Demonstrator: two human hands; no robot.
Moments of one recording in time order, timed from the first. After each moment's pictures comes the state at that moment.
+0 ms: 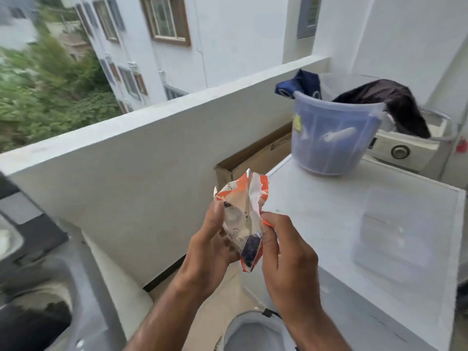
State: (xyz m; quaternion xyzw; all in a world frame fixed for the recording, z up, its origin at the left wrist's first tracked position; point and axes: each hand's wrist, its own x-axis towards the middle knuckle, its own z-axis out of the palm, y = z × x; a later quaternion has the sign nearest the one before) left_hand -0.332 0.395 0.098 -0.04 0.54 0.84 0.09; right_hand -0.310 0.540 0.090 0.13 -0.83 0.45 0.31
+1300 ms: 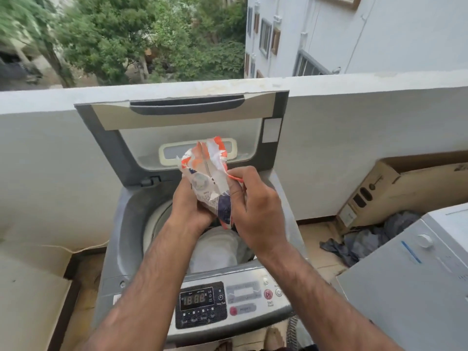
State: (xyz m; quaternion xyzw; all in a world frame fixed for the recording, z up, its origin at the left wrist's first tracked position) left_hand -0.102 -0.046 0.093 -0.35 0.25 0.87 -0.22; right_hand -0.148 0.081 0.096 0.41 -0.74 0.52 0.11
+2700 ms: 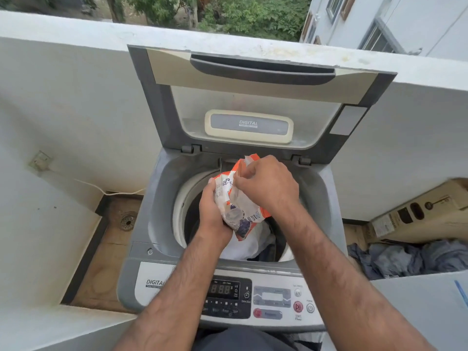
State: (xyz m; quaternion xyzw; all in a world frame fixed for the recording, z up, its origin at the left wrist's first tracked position) left_hand -0.073 -0.084 -0.036 -0.36 0.16 0.88 -0.27; right_hand -0.169 -0.036 0.078 0.38 -0.89 0.18 -0.19
